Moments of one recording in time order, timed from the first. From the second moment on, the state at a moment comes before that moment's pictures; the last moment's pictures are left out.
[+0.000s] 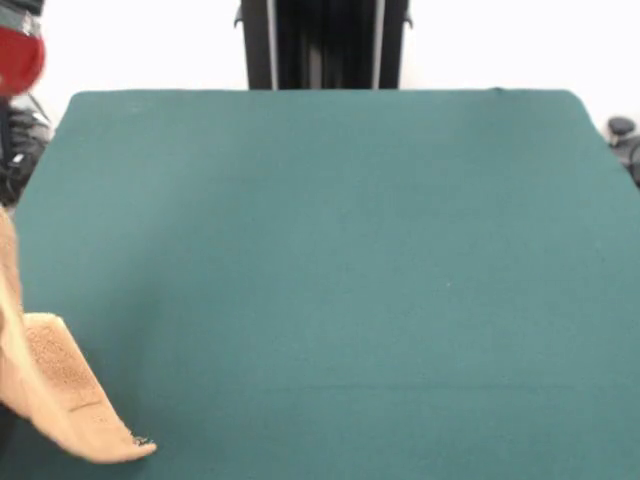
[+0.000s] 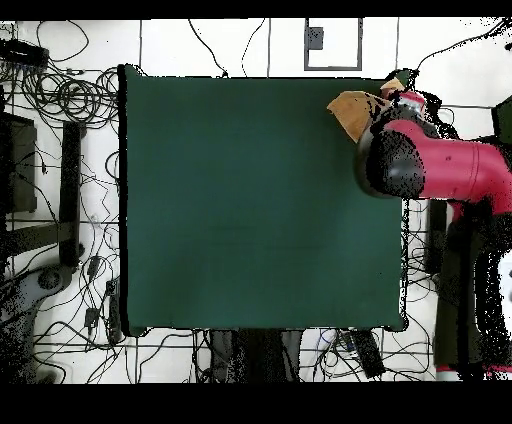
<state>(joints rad) -0.55 -0.66 0.25 1.26 -0.62 0.40 0.51</state>
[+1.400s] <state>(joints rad) -0.29 -0.64 -0.09 1.47 -0.54 0.16 0.66</state>
